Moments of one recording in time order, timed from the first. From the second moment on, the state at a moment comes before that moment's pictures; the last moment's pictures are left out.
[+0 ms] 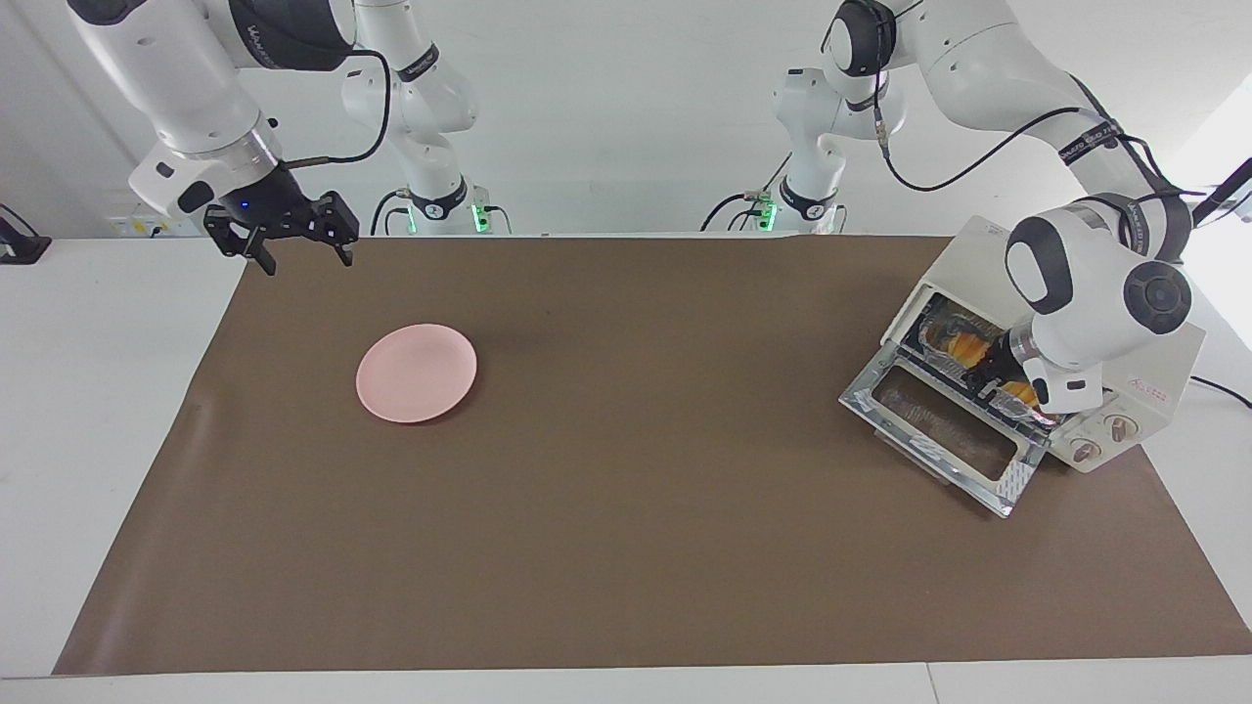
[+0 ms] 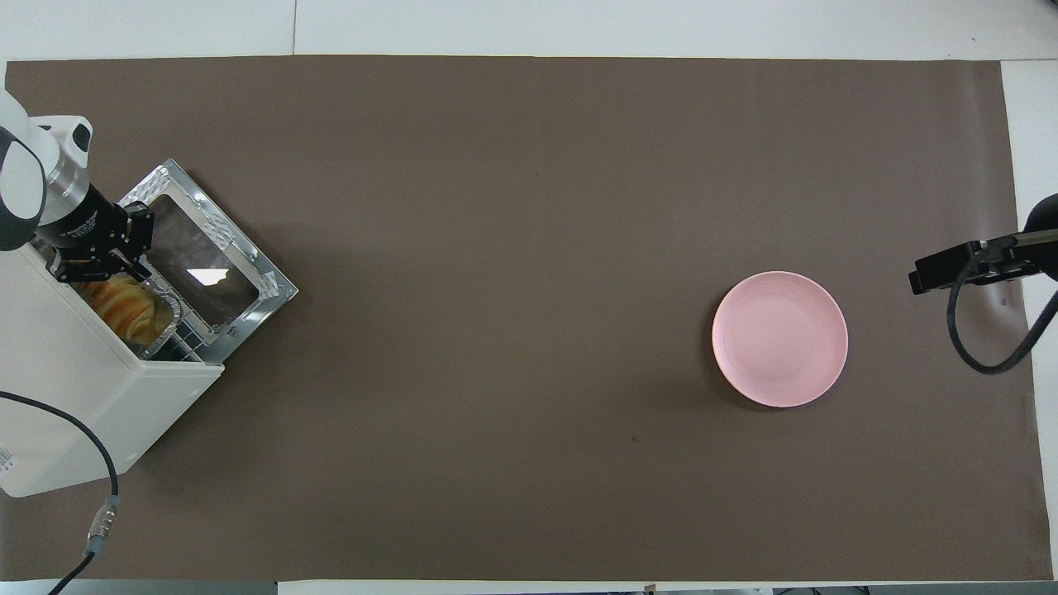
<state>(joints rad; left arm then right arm) -0.41 0.43 0.56 -1.58 -0.11 1.64 -0.61 -0.11 -0.04 0.08 -1.65 0.01 1.53 -0.14</state>
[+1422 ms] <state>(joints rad) -0.50 0.16 0.54 -1.44 -0.05 1.36 -0.03 -0.11 -0.04 0.08 -1.65 0.01 1.53 -0.14</state>
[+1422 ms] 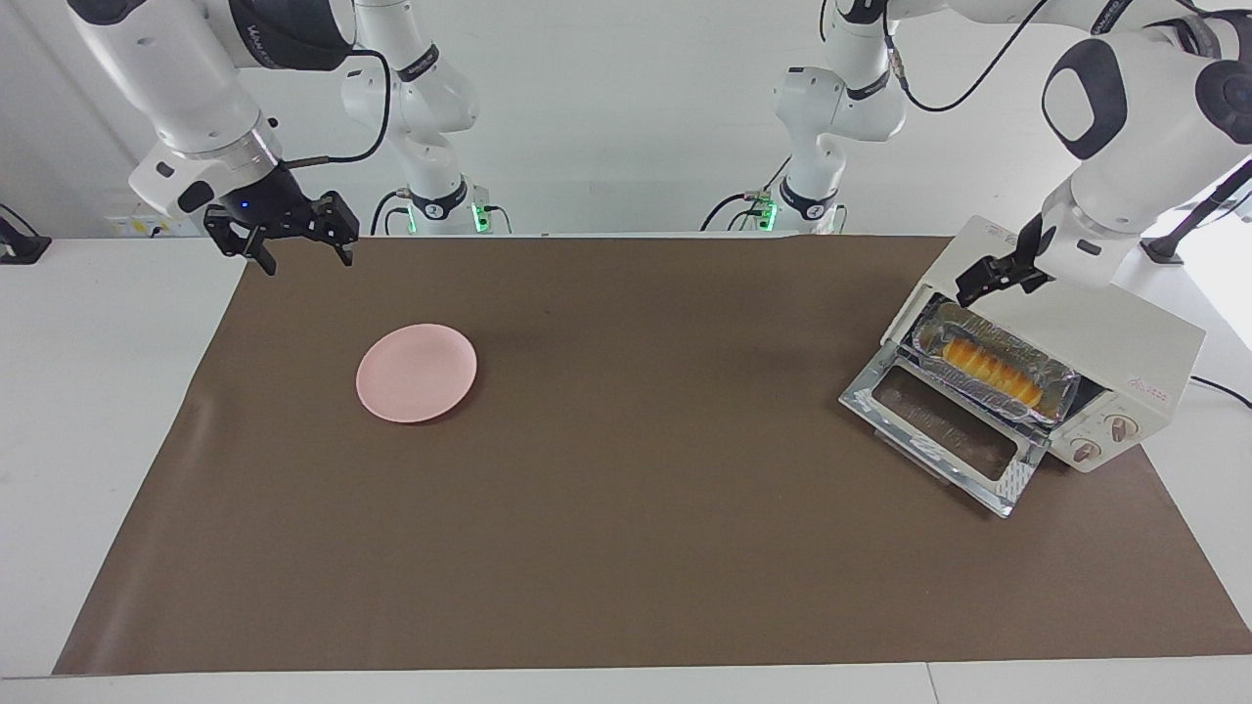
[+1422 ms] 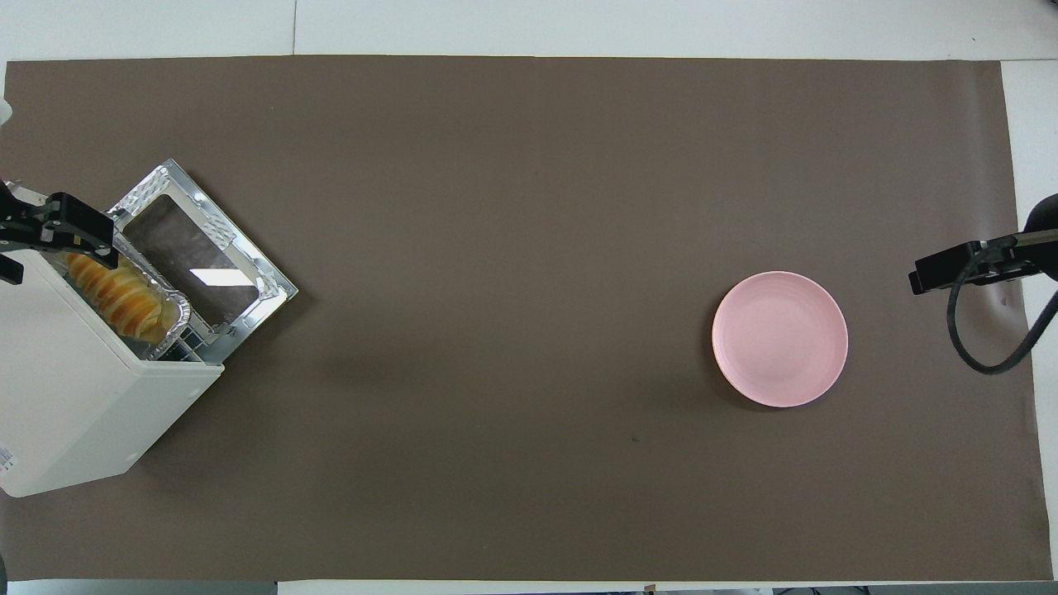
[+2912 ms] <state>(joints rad) -0.11 0.00 0.05 -1.63 -0.02 1.34 0.04 -0.11 -0.04 0.08 -1.65 0.01 1.53 -0.14</state>
